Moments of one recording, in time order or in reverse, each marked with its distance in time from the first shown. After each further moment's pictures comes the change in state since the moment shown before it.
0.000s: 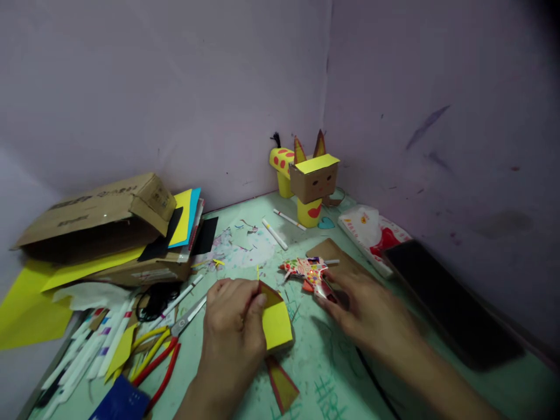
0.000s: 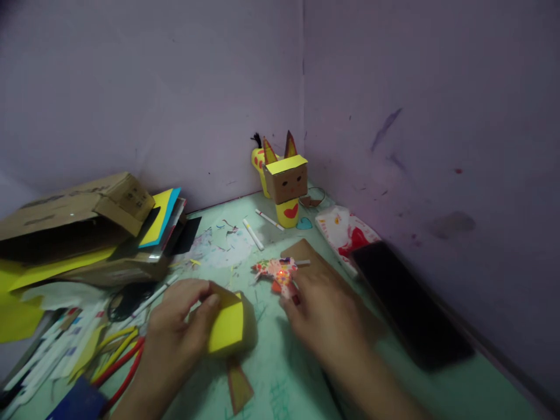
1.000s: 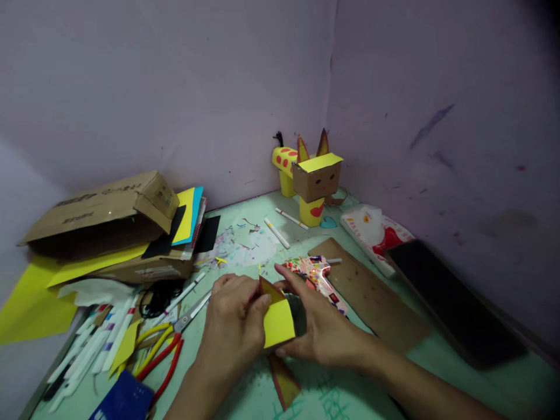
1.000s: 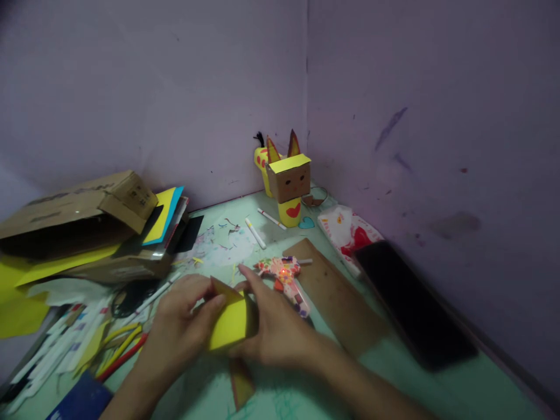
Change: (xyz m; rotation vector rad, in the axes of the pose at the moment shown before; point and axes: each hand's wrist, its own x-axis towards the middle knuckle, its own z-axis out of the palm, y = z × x) left_hand 0.008 -0.006 -0.006 -0.049 -0.210 -0.043; right_hand 0.001 -0.015 0.050 0.494 -0.393 -0.286
